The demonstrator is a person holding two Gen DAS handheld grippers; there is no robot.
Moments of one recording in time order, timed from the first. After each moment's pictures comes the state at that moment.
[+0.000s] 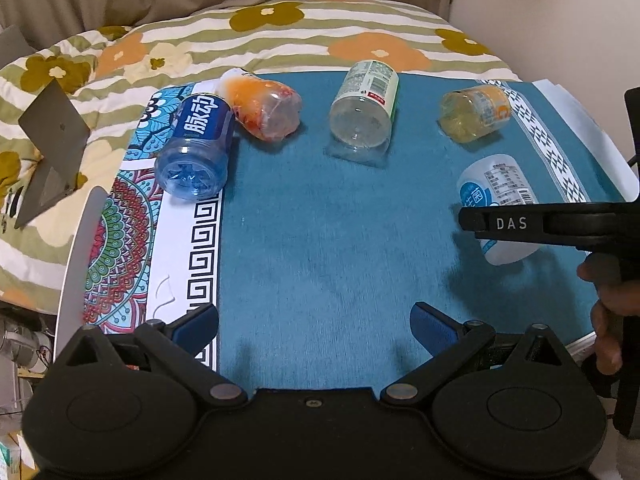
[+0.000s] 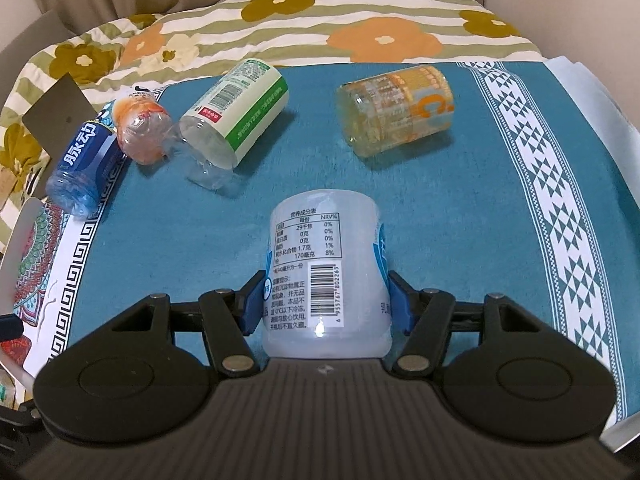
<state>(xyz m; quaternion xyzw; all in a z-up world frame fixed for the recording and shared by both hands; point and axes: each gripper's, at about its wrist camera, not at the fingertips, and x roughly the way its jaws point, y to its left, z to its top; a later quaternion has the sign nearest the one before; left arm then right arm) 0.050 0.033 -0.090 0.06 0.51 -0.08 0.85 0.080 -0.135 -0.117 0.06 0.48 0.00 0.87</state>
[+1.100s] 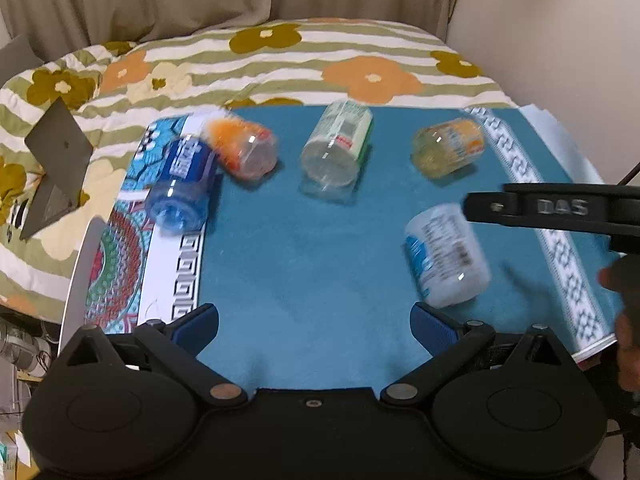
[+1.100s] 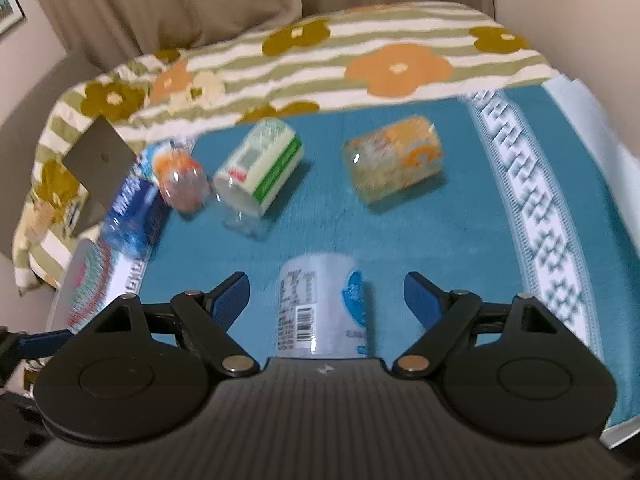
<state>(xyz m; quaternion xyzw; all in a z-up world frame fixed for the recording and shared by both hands) 0.046 -0.003 -0.050 0.05 0.49 -0.07 0.87 0.065 -0.172 -0.058 0.11 0.44 0.04 0.89</state>
